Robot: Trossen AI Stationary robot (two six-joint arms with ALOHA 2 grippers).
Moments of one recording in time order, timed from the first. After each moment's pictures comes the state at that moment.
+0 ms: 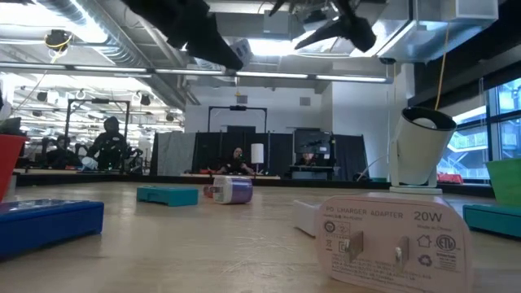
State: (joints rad) left arm -0.26 1.39 0.87 -0.04 -0.79 0.09; right arm 0.25 1.52 1.25 -0.38 0.60 1.28
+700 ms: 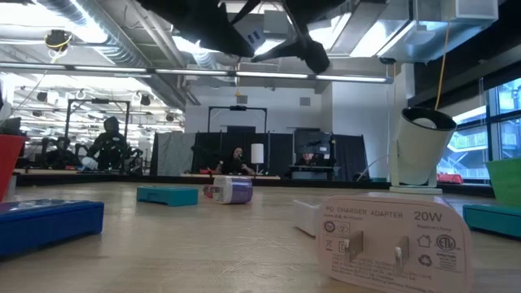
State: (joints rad) left arm -0.25 1.41 0.87 0.12 -0.78 0.26; right arm 0.13 1.65 1.25 -0.10 0.32 1.09
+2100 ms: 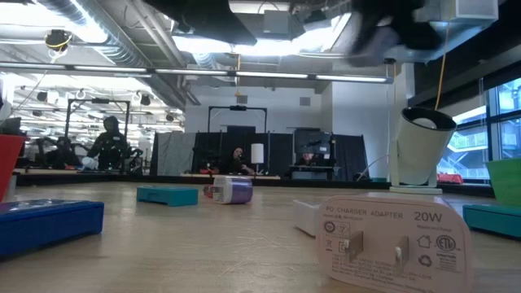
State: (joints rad) left arm -0.29 1.41 0.87 0.15 -0.82 0.17; right arm 0.18 1.35 1.25 -0.97 0.26 1.17
